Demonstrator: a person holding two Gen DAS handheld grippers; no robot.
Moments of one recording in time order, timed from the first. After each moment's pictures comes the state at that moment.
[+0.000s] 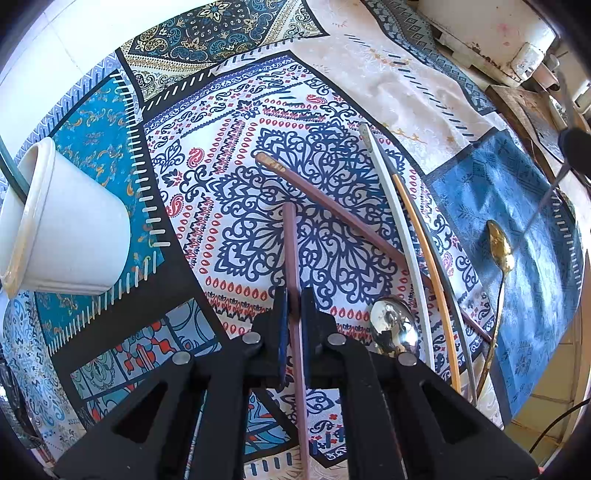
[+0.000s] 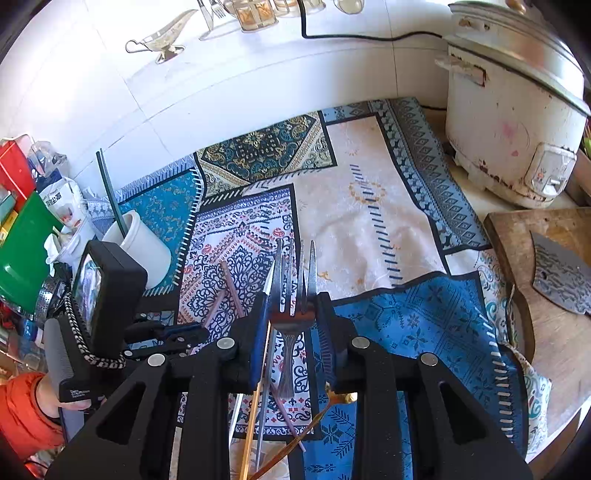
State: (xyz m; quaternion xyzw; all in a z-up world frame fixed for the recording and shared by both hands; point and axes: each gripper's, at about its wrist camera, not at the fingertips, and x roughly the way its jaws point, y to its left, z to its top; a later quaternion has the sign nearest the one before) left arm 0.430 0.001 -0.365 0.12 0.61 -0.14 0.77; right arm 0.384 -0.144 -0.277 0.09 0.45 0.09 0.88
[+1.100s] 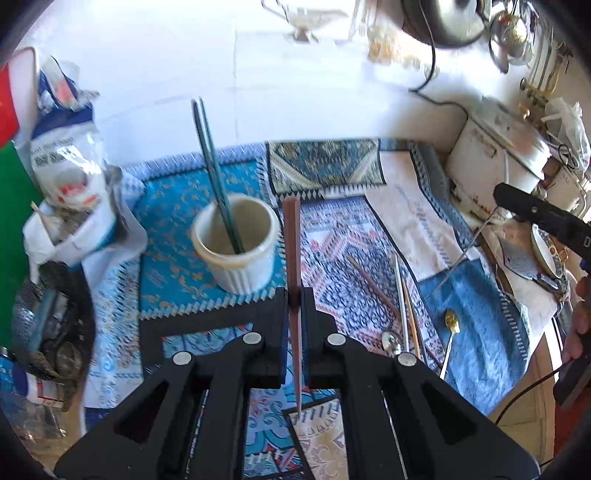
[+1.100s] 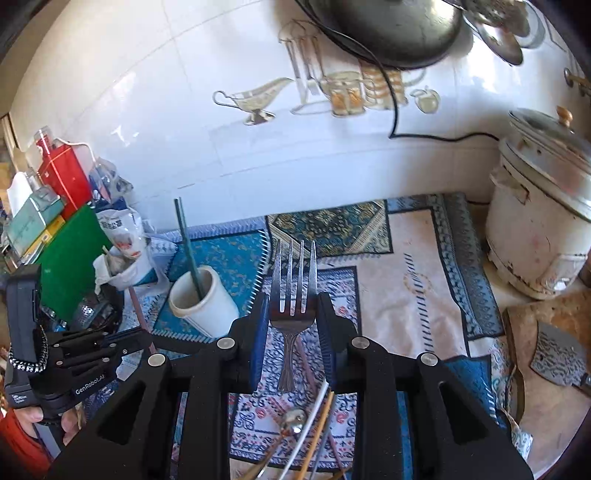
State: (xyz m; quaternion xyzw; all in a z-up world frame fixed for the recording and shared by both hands) left arm 0.353 0.114 -0.209 -0.01 0.45 -0.06 0.89; right arm 0.381 -0.092 -0.193 0.06 0.35 0.17 0.92
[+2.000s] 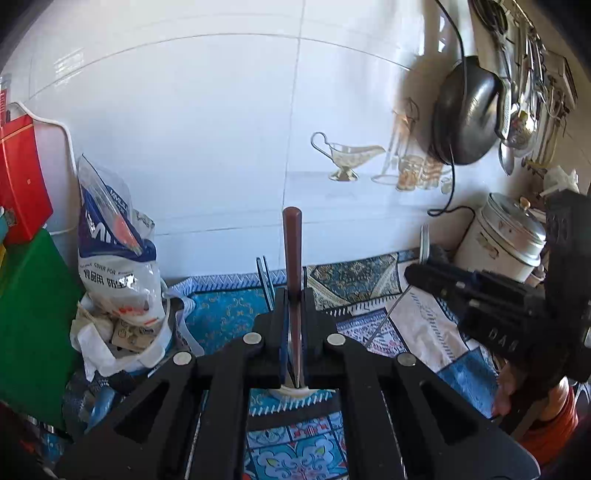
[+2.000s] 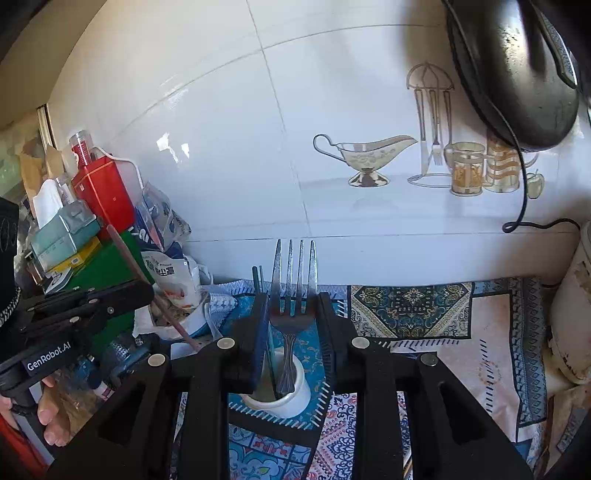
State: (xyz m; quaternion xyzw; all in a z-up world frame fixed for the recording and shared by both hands) left arm 0.400 0.181 -0.102 -0.03 0.33 -0.05 0.94; right arm 0.441 0.010 -0.145 0.04 0.29 0.25 0.92
